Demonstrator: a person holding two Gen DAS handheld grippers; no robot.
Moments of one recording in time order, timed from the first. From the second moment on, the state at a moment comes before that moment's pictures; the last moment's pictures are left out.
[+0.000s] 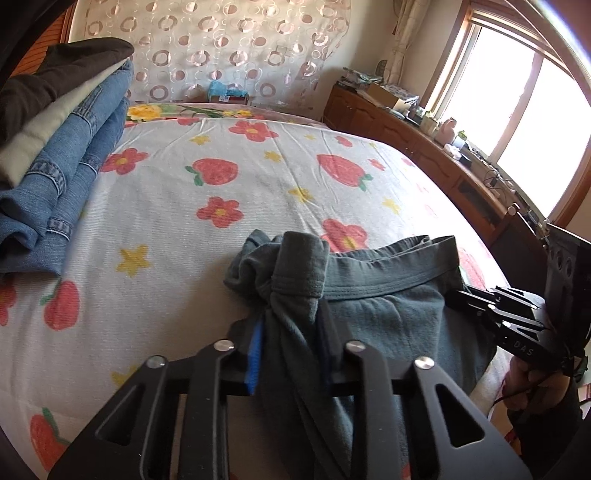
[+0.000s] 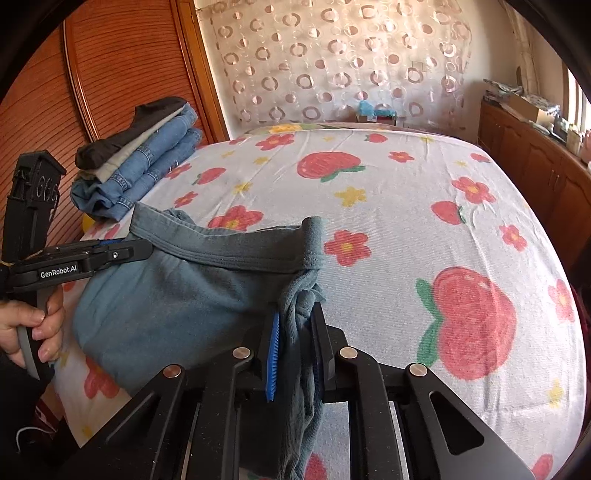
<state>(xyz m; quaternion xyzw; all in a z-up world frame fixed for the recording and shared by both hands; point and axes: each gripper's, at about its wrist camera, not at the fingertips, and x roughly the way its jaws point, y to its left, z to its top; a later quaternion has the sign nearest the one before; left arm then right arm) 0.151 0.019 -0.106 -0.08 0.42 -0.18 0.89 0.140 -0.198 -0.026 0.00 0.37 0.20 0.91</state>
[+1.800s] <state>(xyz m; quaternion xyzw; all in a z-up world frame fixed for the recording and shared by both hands) 0.095 0.054 0.017 -0.06 0.24 -0.15 0.96 0.106 -0.191 0.068 -0.04 0.22 0.27 0.94</state>
